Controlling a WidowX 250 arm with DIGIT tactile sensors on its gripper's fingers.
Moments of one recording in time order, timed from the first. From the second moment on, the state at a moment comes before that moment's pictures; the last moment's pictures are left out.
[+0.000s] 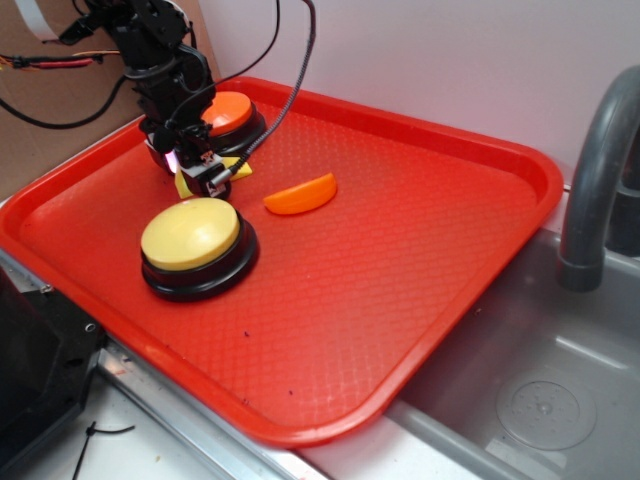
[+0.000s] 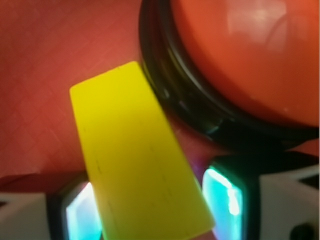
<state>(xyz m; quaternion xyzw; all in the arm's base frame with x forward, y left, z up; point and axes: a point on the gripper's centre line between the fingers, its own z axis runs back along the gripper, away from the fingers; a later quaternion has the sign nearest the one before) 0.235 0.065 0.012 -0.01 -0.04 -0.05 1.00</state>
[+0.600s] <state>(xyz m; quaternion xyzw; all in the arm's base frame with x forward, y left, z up) 0.211 0.045 0.077 -0.03 0.02 0.07 1.00</state>
